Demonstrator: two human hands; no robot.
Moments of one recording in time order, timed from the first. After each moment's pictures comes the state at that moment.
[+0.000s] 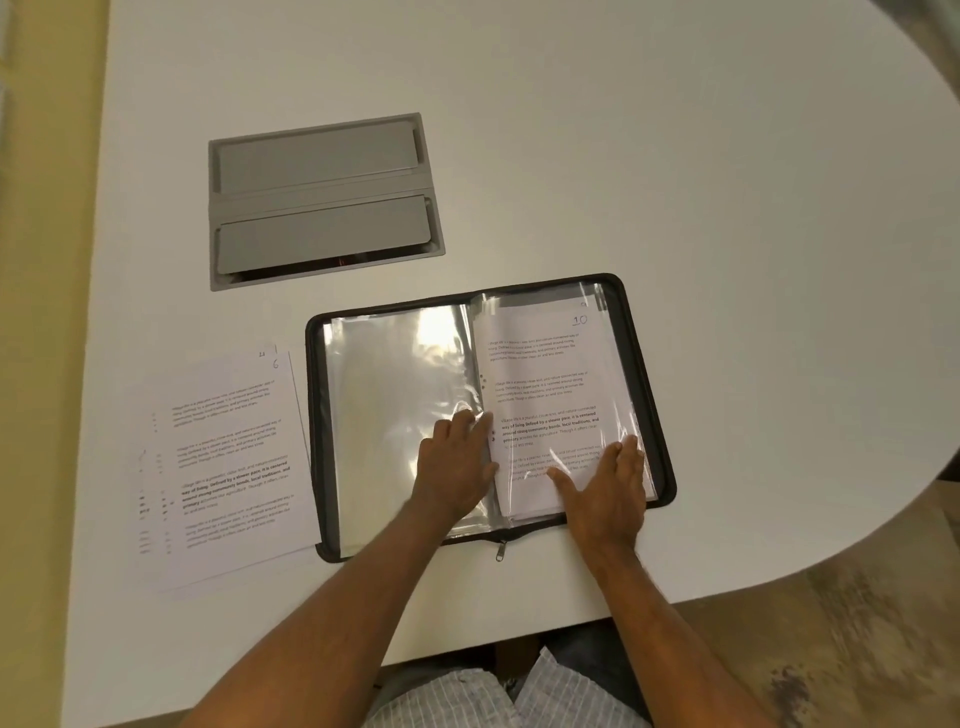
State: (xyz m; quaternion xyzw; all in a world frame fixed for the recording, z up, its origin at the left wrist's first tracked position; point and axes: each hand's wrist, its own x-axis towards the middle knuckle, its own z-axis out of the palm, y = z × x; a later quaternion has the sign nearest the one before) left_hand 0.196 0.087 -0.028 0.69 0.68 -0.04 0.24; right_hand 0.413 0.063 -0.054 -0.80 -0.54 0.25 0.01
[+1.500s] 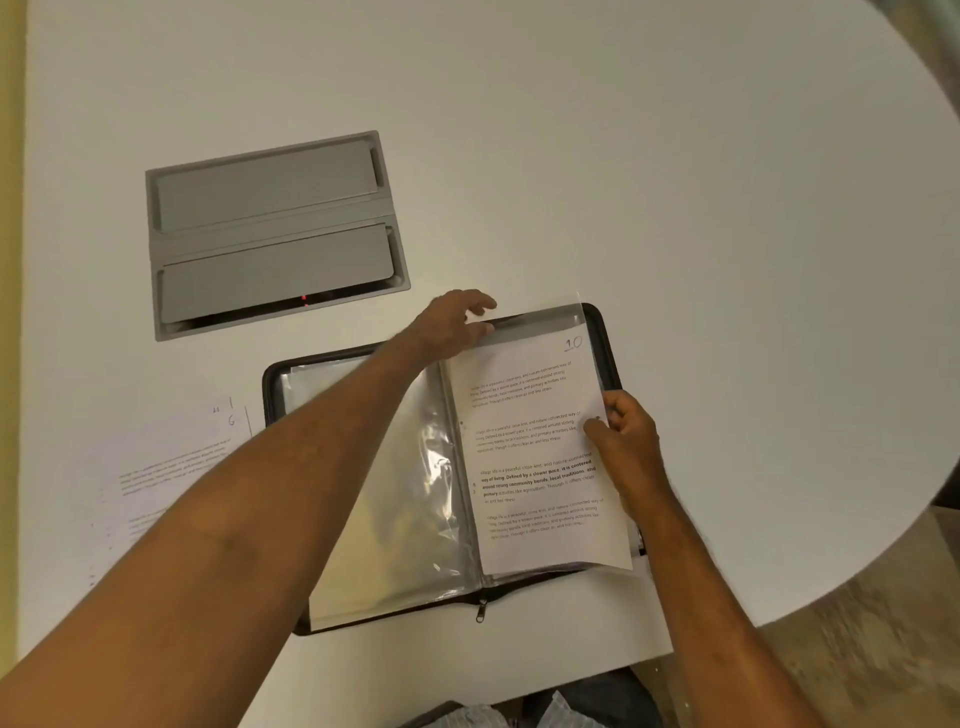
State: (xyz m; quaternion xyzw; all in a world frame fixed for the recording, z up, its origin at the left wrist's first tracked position) left_hand 0.180 0.352 -0.004 0.63 0.62 0.08 0.46; right_hand 0.442 0.203 0.035 -0.70 -0.40 0.53 0.28
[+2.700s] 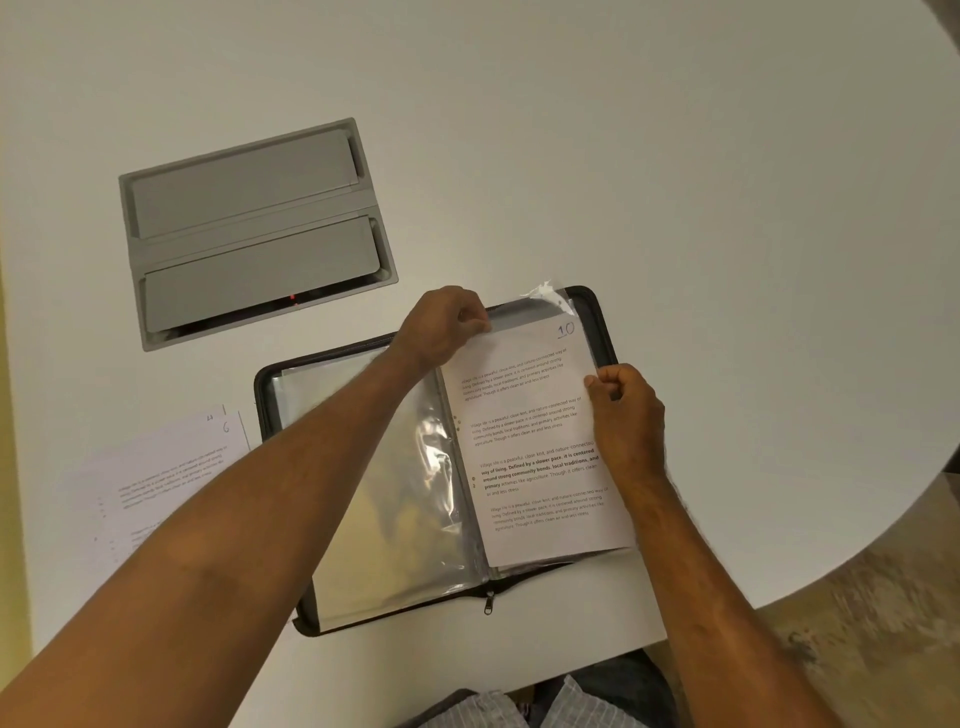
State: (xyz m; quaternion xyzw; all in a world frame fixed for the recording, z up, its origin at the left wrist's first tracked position) left_hand 0.191 0.341 0.000 0.68 0.61 0.13 0.40; right_hand 0.435 0.218 0.021 -0.78 -0.43 0.38 0.25
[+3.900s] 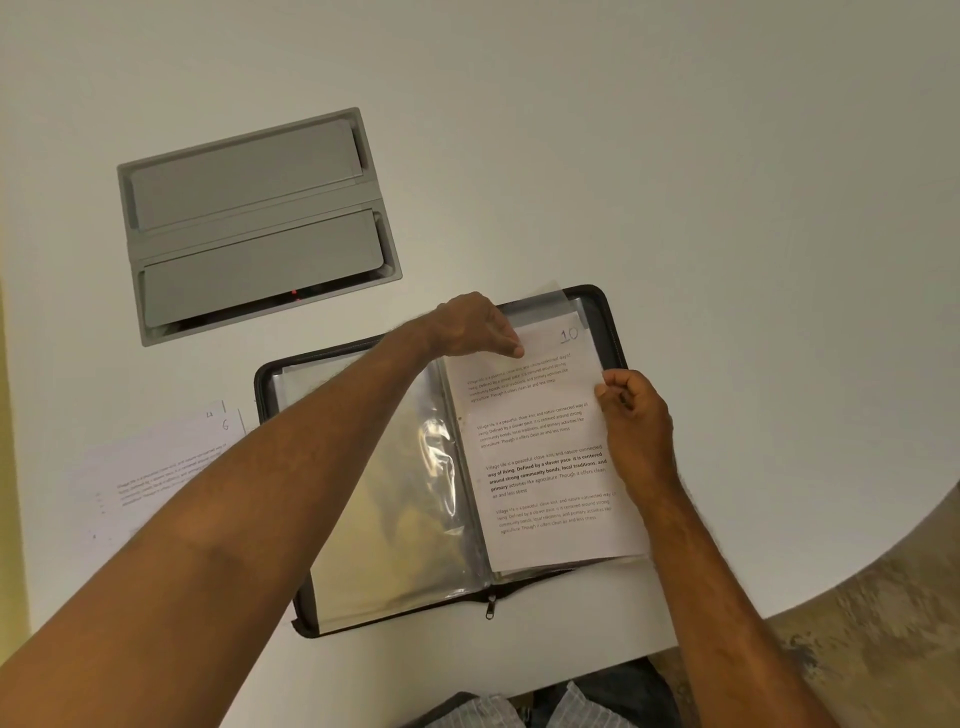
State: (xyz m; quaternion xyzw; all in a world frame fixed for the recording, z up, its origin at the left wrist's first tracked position) left_hand 0.205 0.360 0.002 0.63 0.53 -0.02 0.56; right_hand 0.445 0.214 0.009 -0.74 -0.41 0.45 0.30
